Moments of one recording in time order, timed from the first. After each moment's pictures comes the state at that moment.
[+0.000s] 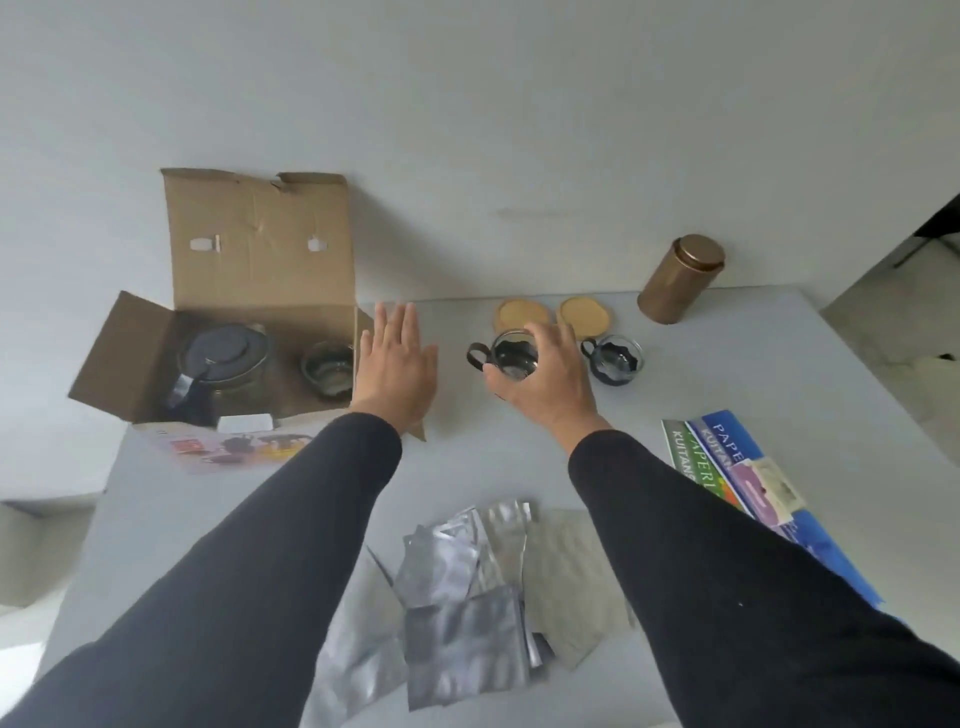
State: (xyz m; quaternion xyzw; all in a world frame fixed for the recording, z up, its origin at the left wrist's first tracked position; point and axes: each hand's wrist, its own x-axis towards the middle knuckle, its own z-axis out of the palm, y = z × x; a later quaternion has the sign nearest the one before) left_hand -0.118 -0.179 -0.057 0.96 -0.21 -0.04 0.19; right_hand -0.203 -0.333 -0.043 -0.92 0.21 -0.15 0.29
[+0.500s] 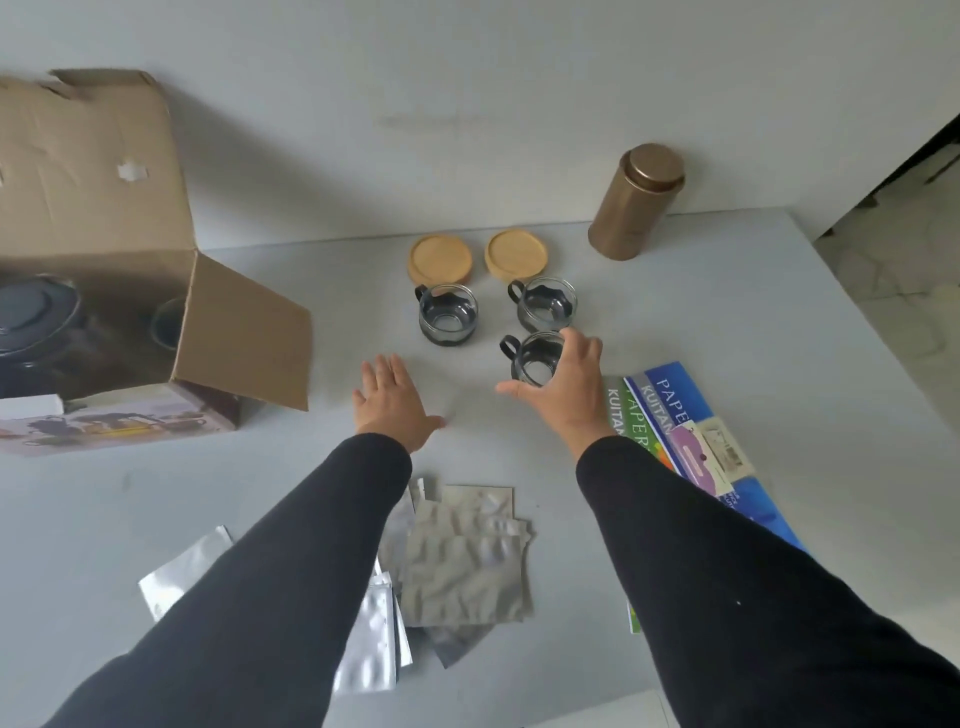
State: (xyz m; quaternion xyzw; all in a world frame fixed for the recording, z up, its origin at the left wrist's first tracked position) left_hand -0.183 -0.303 -0.150 0.95 -0.14 -0.26 0.06; right_hand -0.261 -0.482 -0.135 -0.91 0.29 -0.09 0.29
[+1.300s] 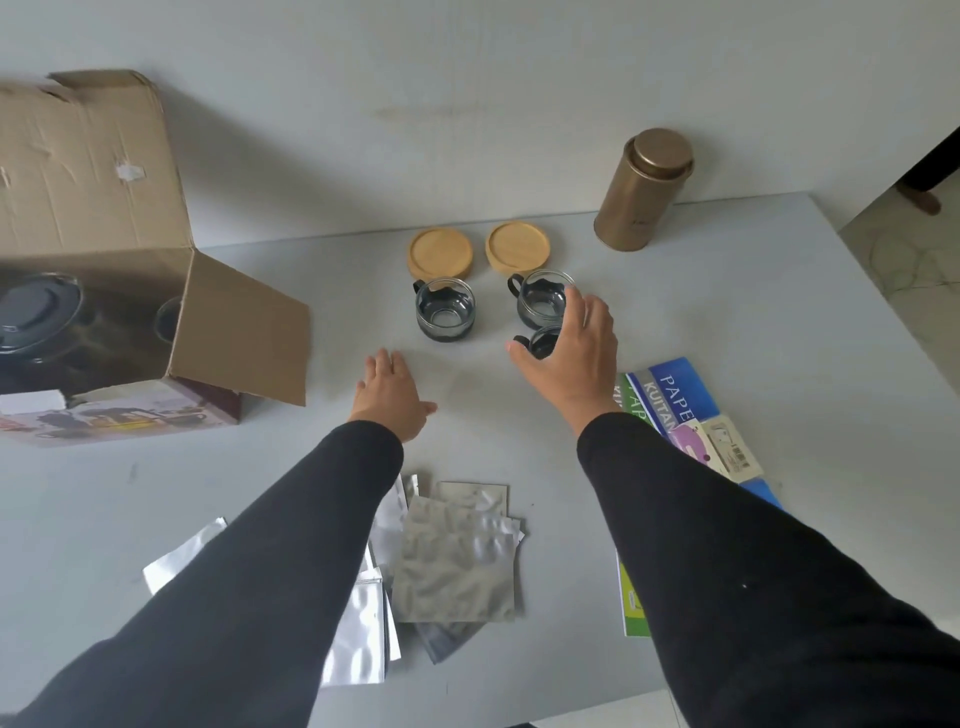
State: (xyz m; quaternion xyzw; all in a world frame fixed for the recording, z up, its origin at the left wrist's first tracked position) left_hand -0.177 -0.309 -0.147 0.96 -0.14 -0.25 0.07; right_hand -0.246 -0.497 -0.125 -0.93 0.26 -0.17 0.19
